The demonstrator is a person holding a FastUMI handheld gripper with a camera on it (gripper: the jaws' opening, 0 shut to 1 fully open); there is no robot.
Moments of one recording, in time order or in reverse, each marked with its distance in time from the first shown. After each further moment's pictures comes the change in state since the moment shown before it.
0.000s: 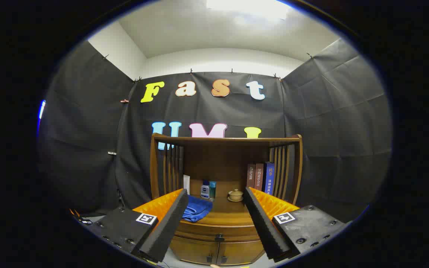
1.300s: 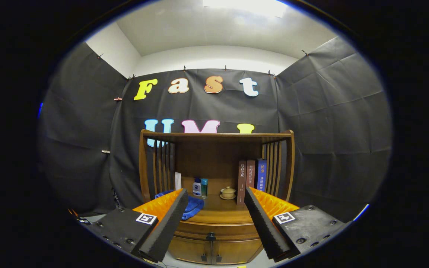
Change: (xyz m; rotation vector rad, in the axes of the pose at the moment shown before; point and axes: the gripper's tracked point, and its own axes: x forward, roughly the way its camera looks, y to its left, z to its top) arm 0.010 -0.028 -0.016 -0.004 0.016 -0.040
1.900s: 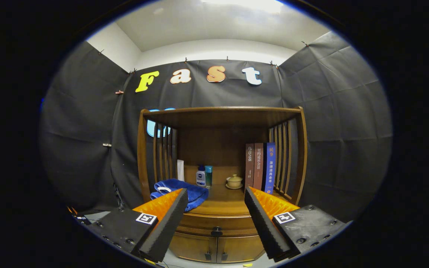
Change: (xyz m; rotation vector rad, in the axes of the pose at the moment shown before) arm 0.033 0.016 -0.086 0.016 0.047 0.026
